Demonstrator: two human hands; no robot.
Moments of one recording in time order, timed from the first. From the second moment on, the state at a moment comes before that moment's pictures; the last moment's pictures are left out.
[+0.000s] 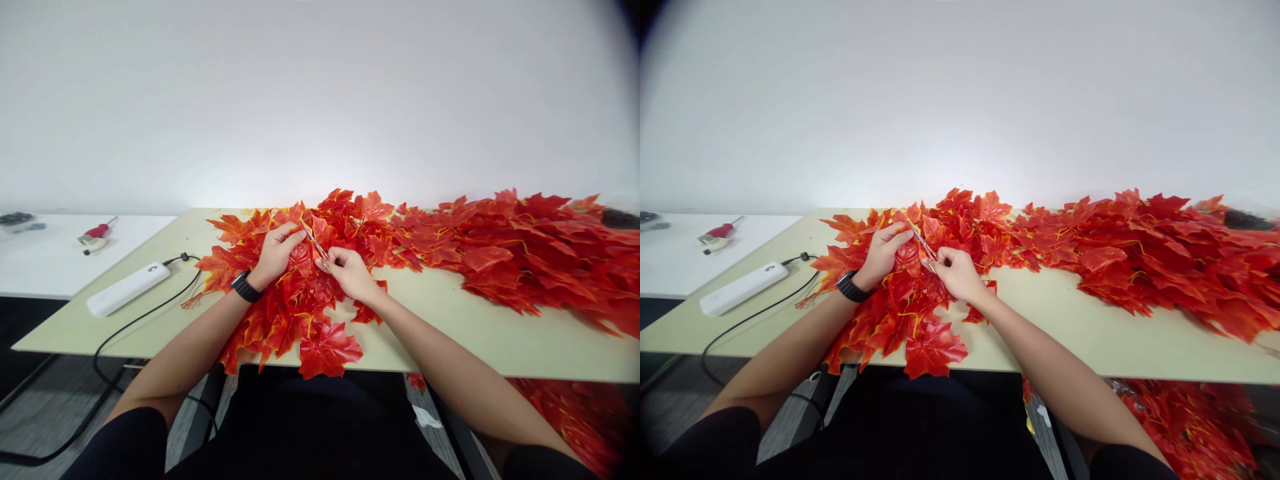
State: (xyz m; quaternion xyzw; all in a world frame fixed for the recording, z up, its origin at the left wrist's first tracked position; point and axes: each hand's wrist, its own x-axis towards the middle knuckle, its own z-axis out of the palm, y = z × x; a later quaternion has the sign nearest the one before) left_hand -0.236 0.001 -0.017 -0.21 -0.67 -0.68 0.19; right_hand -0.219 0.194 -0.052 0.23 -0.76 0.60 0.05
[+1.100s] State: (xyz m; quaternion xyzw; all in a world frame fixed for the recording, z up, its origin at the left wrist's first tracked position) left_hand -0.234 -0.004 -0.021 -0.19 -0.69 -0.69 0.15; right_hand -0.217 0.191 -0.051 0.22 -0.76 0.62 0.03
